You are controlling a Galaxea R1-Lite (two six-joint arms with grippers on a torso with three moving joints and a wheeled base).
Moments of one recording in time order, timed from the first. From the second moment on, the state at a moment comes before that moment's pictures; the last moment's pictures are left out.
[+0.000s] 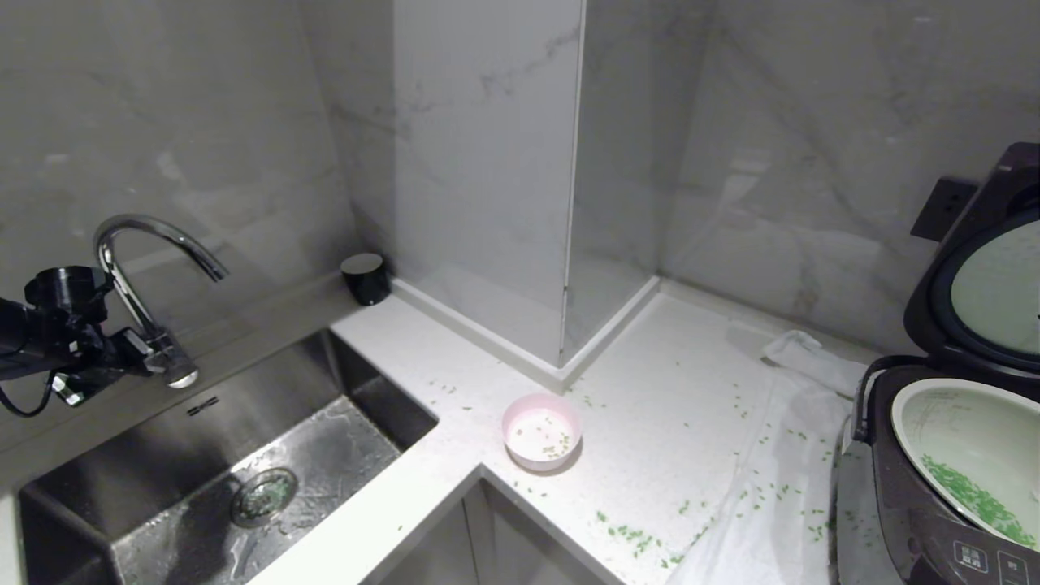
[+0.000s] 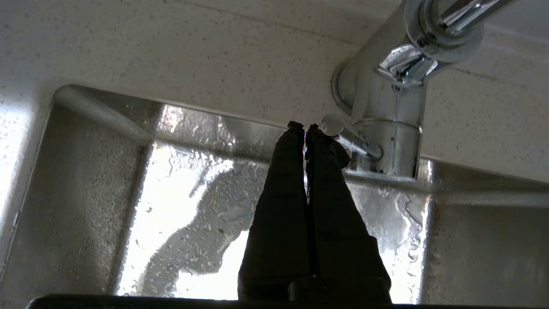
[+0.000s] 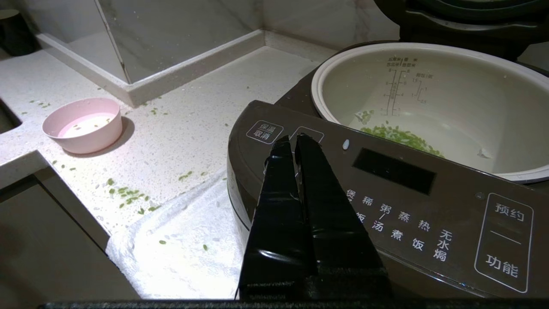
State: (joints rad) left arm 0.47 2.31 -1.56 -0.08 0.27 -0.48; right arm 0.00 0.00 0.00 0.00 0.00 0.00
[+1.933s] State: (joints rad) left arm -0.47 2.08 -1.52 0.35 0.12 -0.68; right arm 0.00 0.00 0.00 0.00 0.00 0.00
